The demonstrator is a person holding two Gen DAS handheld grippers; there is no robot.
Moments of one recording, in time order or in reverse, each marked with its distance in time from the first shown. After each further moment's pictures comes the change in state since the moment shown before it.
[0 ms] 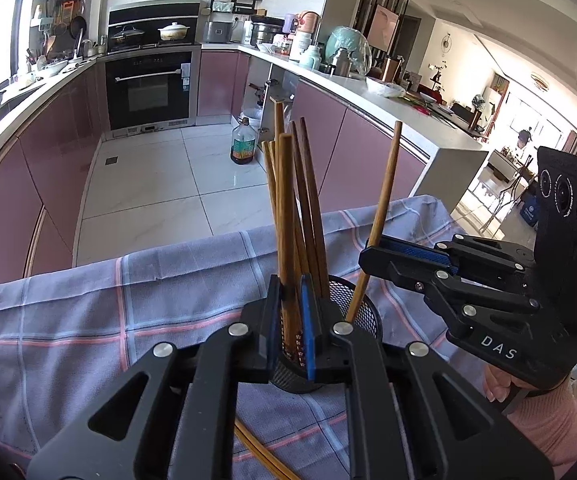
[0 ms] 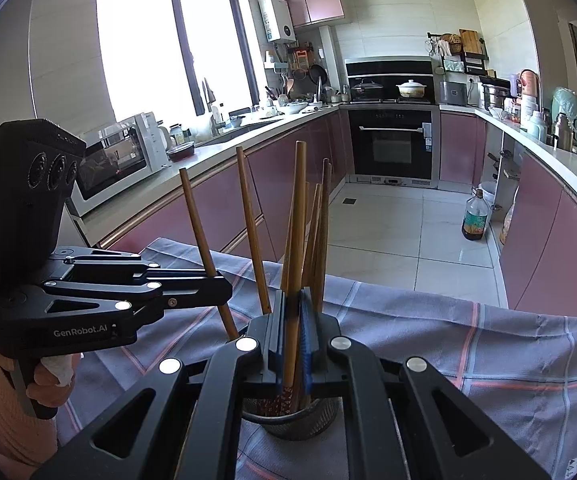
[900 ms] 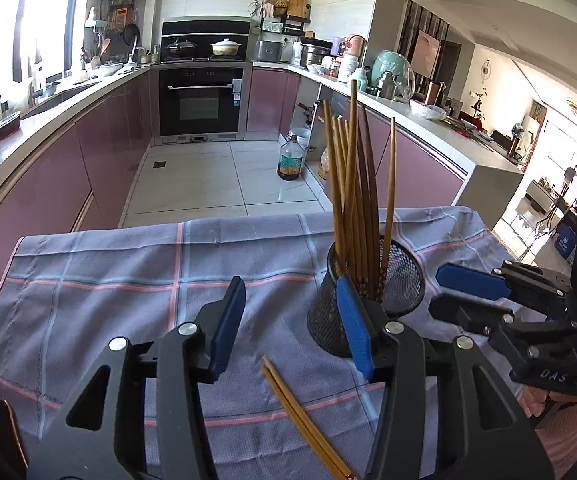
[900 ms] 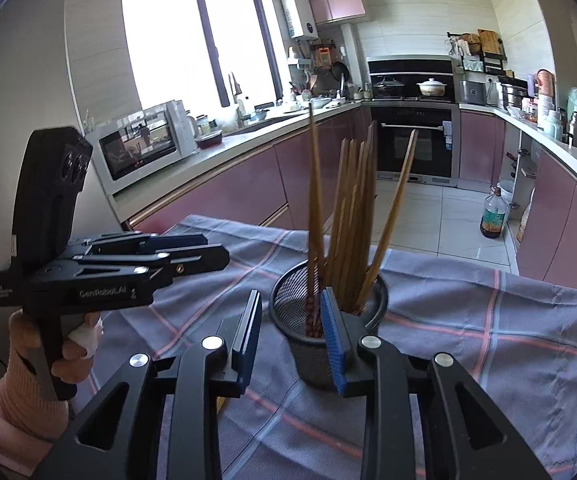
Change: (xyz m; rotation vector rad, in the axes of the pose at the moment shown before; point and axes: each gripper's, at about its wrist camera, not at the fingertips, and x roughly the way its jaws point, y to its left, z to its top) left arm -0.039 0.023 -0.071 -0.082 -0.099 0.167; right arm -0.022 0.031 -0.049 -0.047 0.027 0.085
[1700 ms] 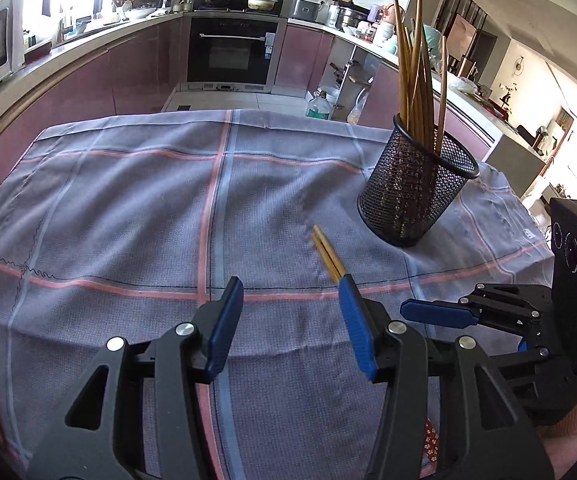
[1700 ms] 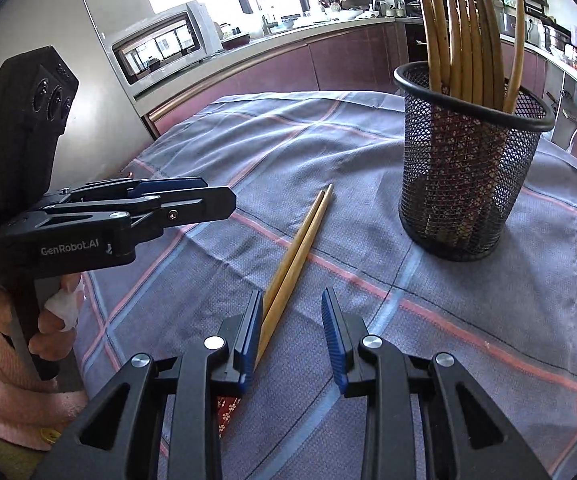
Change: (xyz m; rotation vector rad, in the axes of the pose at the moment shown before) left arm 0.006 0.040 -0.101 -0.117 0.142 0.038; right arm 0.071 0.055 -0.078 0.006 0.306 0.082
